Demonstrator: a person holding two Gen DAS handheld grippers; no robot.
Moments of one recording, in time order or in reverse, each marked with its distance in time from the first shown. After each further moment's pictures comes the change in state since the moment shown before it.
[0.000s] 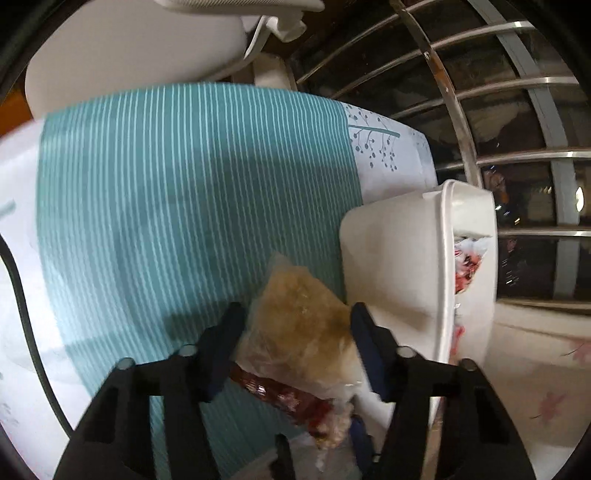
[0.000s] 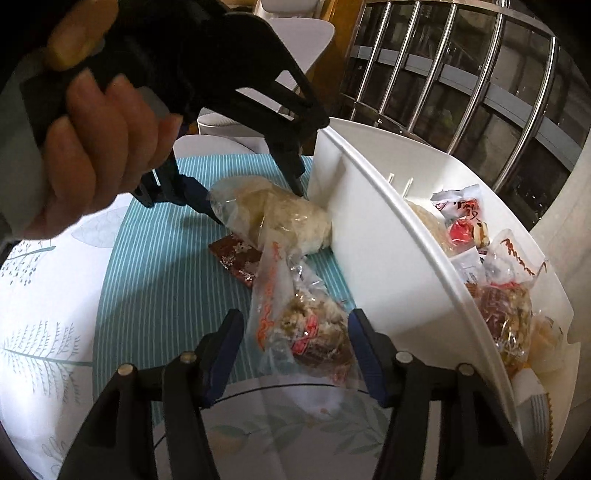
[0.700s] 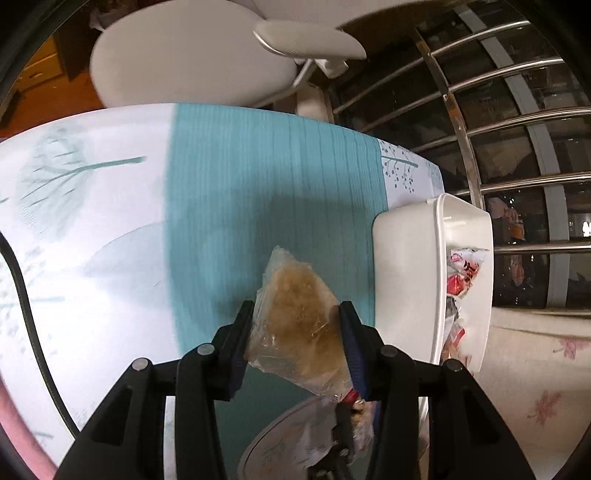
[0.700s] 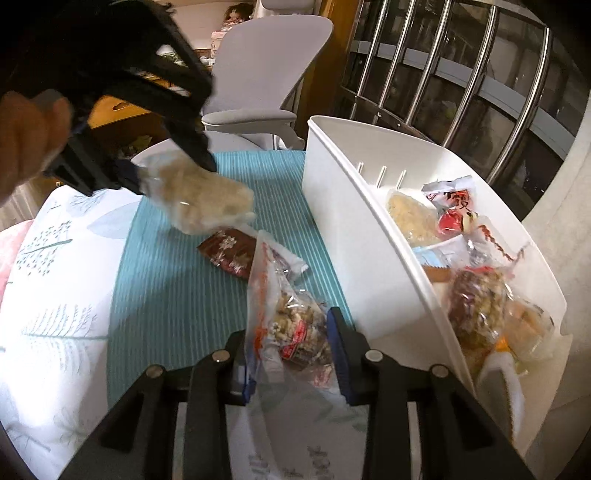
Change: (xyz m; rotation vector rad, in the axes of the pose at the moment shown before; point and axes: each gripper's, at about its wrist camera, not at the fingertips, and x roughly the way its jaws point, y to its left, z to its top) left arm -0.083 0.031 -0.054 -0.078 -0.124 0.091; right arm -0.021 -0.015 -0.008 0.002 0.030 0.047
